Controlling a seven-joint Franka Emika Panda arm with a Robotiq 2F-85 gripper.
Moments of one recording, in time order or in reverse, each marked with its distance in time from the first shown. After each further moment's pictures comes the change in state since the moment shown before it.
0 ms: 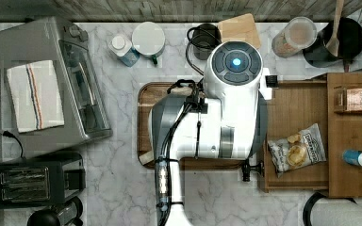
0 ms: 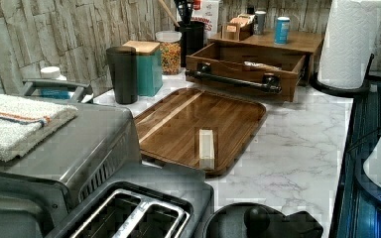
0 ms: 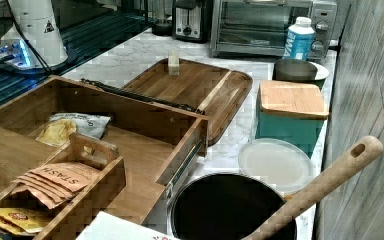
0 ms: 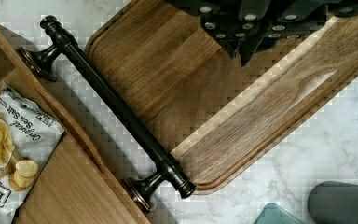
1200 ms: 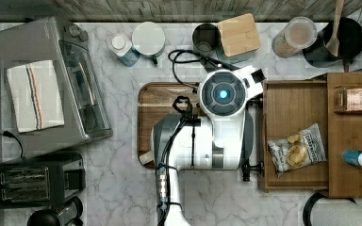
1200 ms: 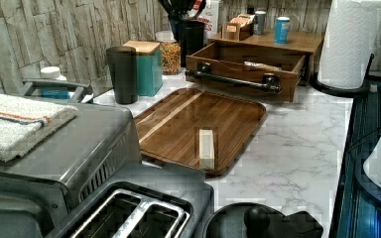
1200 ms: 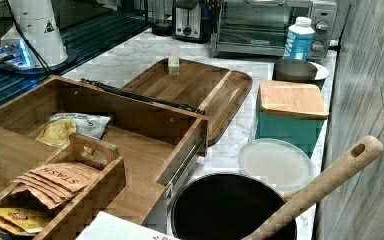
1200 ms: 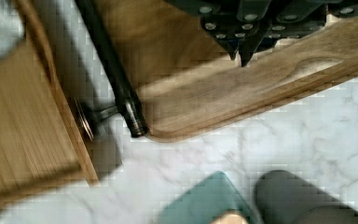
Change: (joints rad) arm 0.006 -0.032 0.002 -0.227 -0.051 0.382 -0.351
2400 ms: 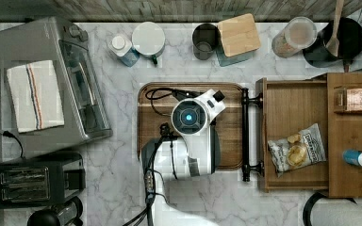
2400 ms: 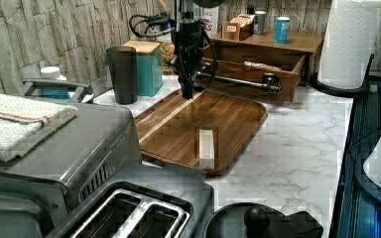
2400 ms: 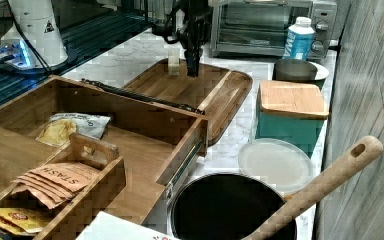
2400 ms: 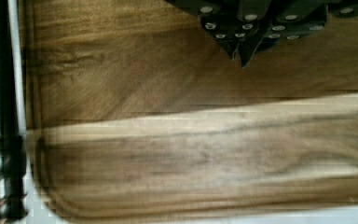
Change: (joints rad) arm 0.037 0.103 0.050 -0.252 -0.035 0.260 -0.052
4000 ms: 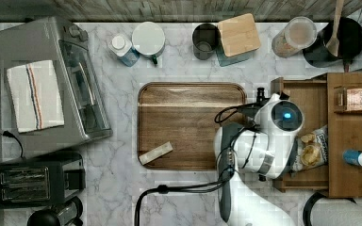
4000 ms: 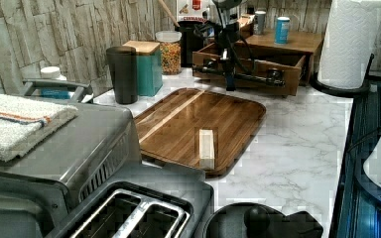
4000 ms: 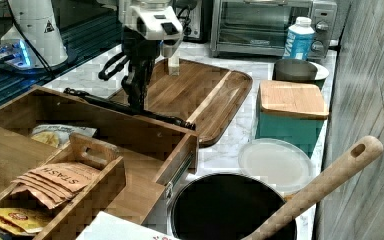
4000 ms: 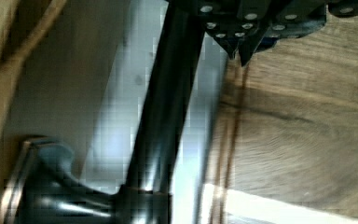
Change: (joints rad) arm -0.266 0.118 -0.132 0.102 0.099 -0.104 -0.793
